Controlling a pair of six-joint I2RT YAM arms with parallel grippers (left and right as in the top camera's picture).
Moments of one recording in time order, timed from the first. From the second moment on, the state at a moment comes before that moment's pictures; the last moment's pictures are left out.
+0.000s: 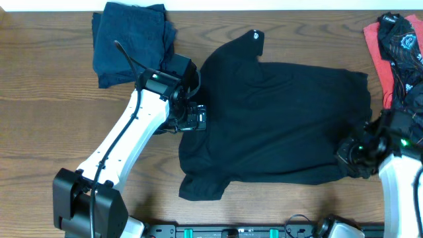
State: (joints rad) left arm -0.39 1.65 1.37 -1.23 0.10 -0.43; right arm -0.36 1.24 0.79 -0.98 -0.19 0.41
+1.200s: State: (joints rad) left arm -0.39 1.65 1.37 -1.25 0.10 -0.43; right arm -0.63 1.60 0.78 -0.87 0.08 0.50
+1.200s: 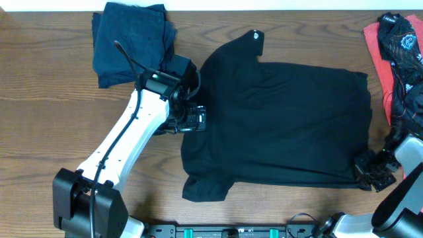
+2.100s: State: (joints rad) left arm -0.39 1.65 1.37 -1.16 0.12 -0.41; right arm -0.96 1.51 1.02 -1.07 -0.09 0.47
